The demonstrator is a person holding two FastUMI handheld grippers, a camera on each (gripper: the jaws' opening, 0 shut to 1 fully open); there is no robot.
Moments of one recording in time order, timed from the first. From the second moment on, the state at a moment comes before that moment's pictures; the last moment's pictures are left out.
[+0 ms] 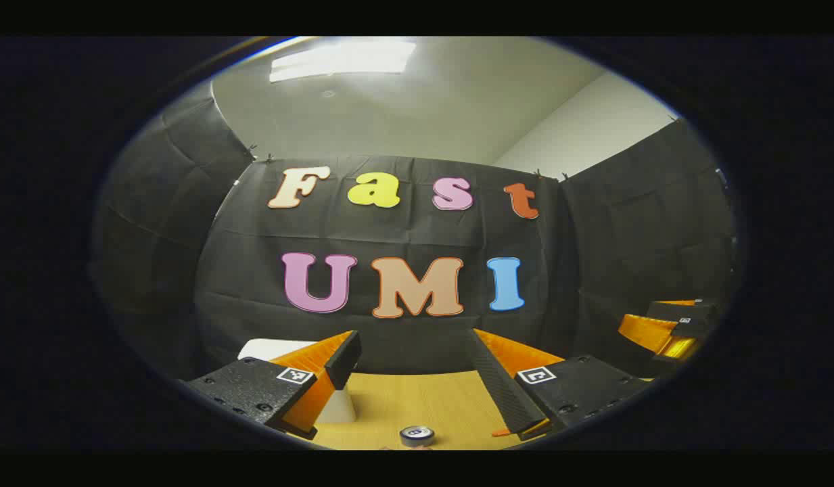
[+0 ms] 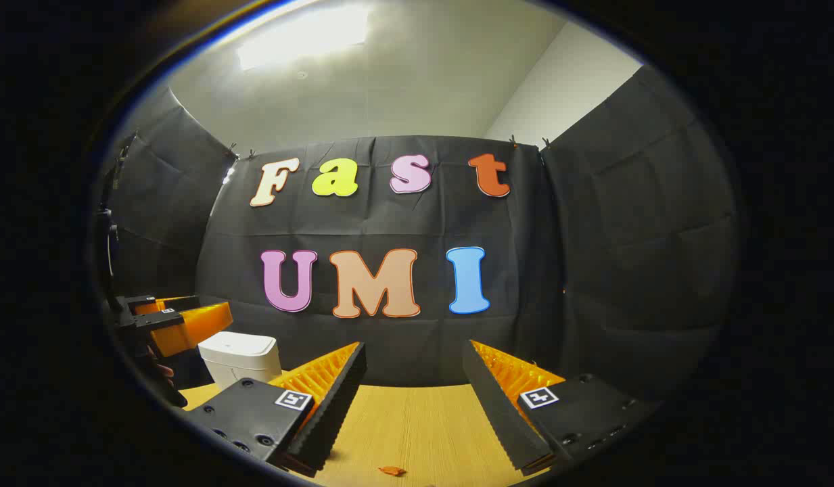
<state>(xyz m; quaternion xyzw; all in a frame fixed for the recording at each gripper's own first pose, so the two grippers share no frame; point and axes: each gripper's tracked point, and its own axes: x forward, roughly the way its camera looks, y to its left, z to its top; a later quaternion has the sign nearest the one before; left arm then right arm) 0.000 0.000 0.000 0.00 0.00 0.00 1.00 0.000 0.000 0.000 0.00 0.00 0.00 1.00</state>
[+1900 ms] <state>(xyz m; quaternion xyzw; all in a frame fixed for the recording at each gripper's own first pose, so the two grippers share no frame) 0.005 0.001 -0.031 0.01 0.05 0.06 1.00 0.031 -0.025 -0.015 0.03 0.02 0.04 1.00</state>
